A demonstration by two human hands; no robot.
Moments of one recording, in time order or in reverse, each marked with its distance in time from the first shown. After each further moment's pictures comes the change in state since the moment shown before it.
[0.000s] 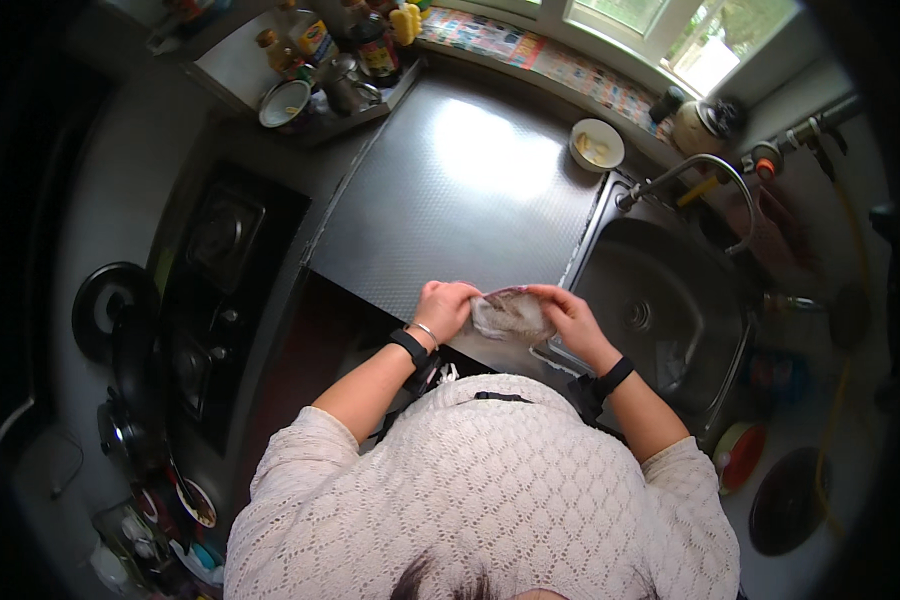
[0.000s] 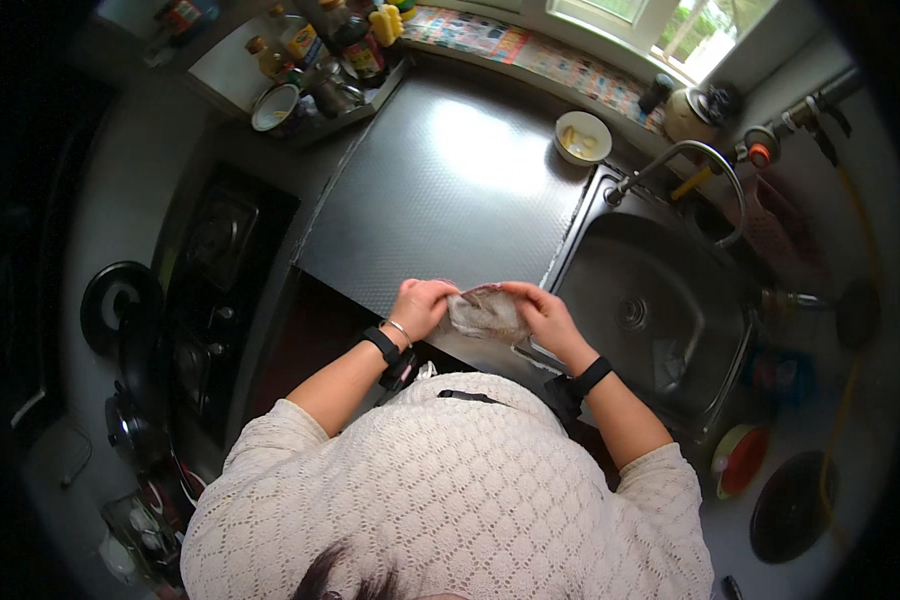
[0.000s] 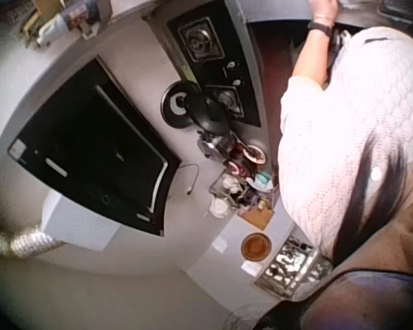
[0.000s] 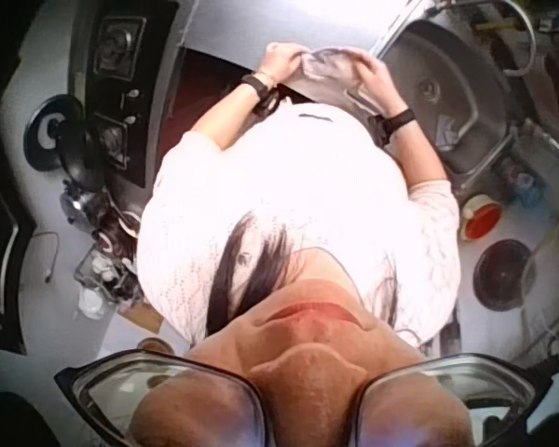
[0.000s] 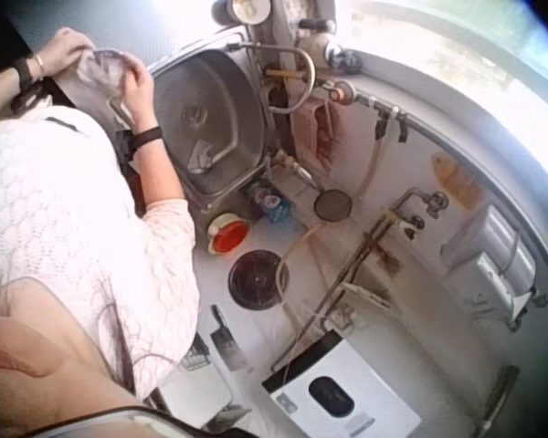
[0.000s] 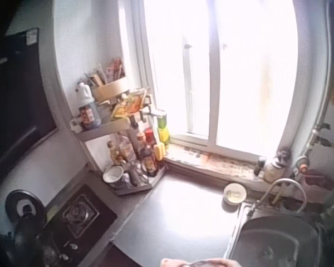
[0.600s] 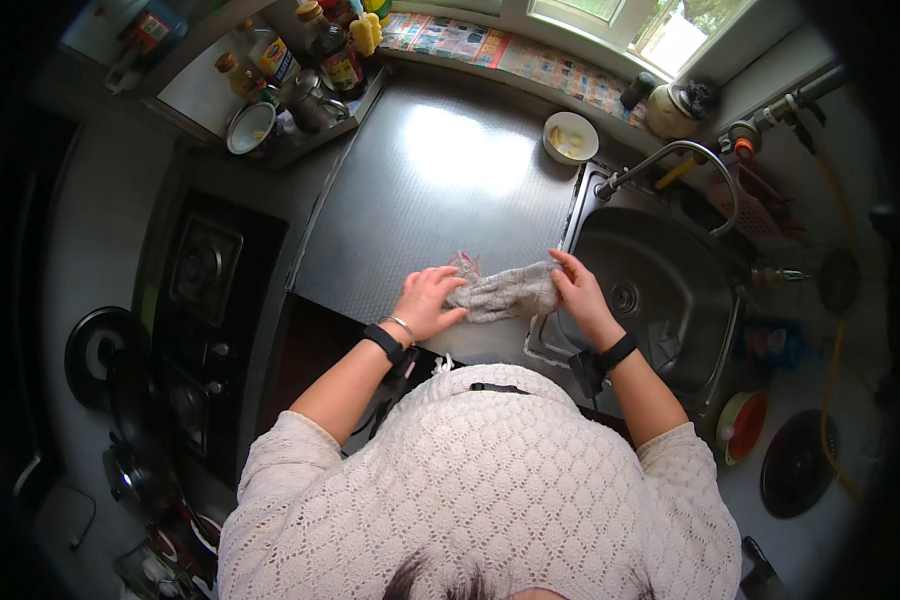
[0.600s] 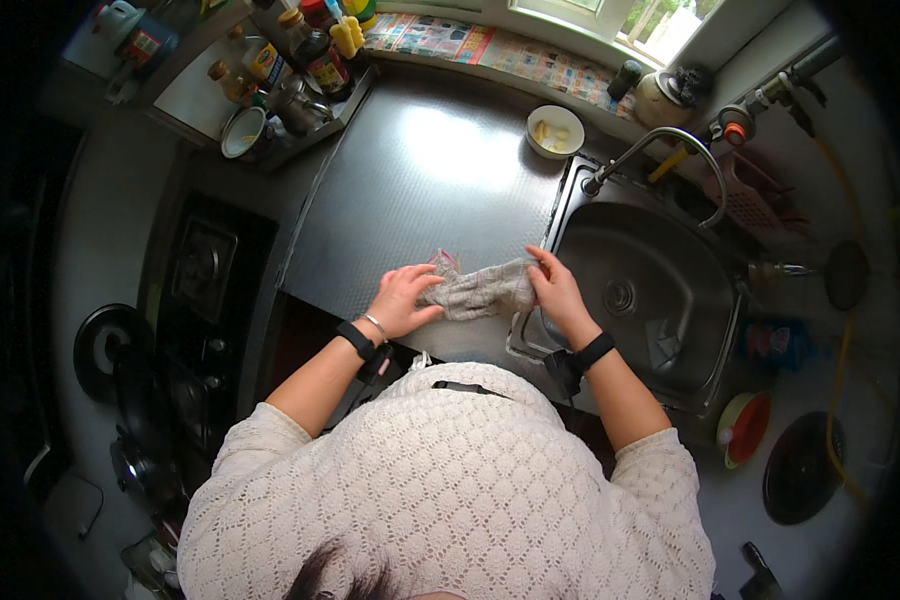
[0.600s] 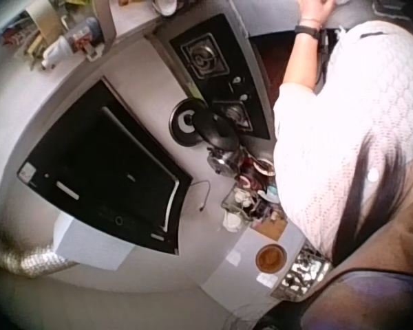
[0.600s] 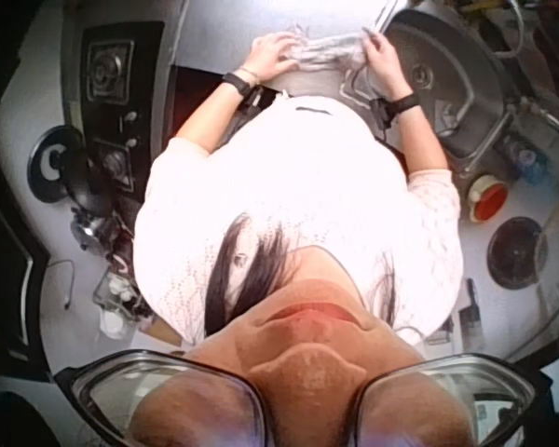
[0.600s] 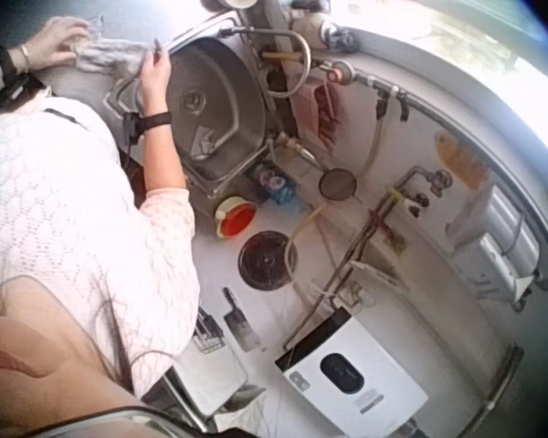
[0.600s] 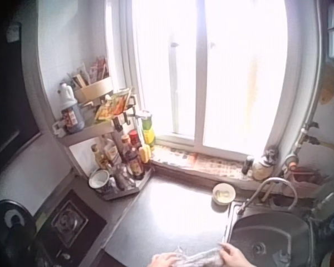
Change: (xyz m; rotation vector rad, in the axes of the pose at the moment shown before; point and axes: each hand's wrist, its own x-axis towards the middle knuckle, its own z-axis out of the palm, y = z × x) left_hand 0.023 -0.008 -0.041 0.083 -0.151 0.175; right_hand 0.019 -0.010 -0.024 0.016 0.319 0.193
